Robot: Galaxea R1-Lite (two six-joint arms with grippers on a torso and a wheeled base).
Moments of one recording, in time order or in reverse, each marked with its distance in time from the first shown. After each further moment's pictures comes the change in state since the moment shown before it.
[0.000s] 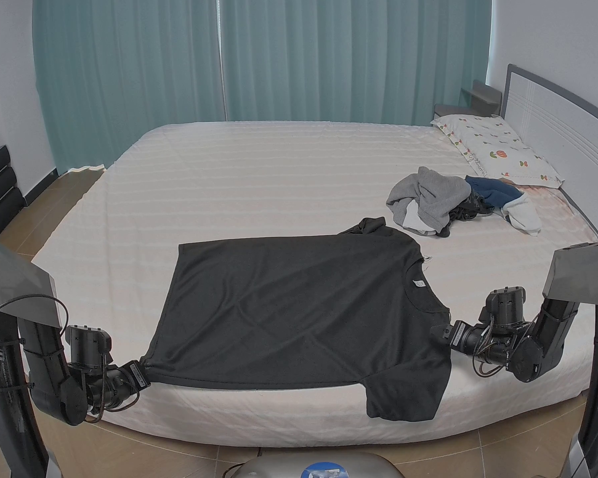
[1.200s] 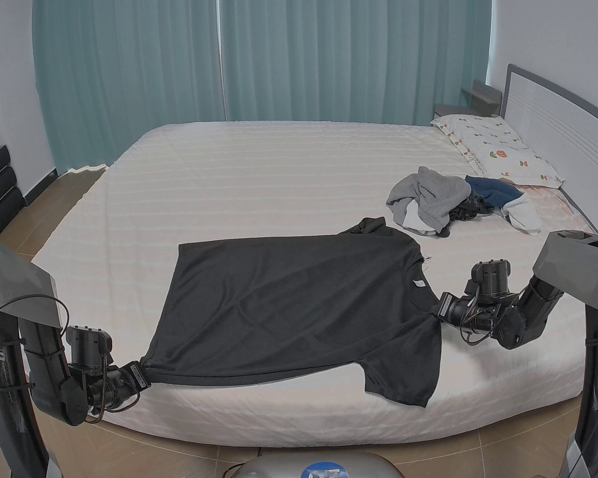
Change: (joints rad) left arm -0.002 0.004 0.000 0.001 0.001 0.000; right arm -0.018 0.069 -0.340 0.226 0.055 -0.022
